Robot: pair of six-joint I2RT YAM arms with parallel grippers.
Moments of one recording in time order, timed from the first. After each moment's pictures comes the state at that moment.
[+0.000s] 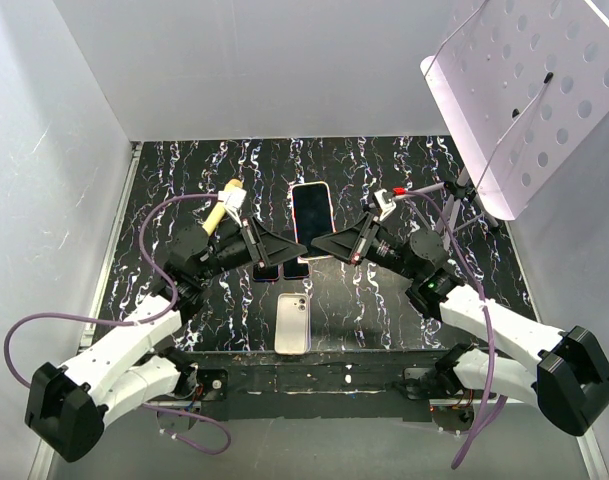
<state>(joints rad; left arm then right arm) -0.58 0.91 0.62 0.38 0.60 -1.08 0.71 1.06 0.56 0.66 -0.44 1.27</state>
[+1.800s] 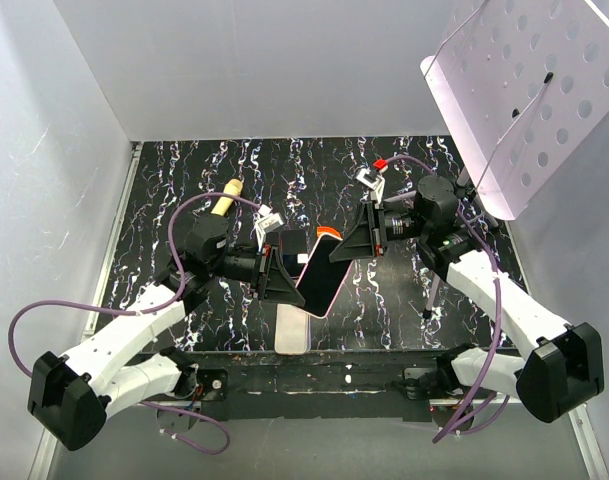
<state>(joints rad) -0.61 0.99 0.73 0.05 1.14 -0.73 0.49 1.16 0.91 0.19 -1.24 0.88</state>
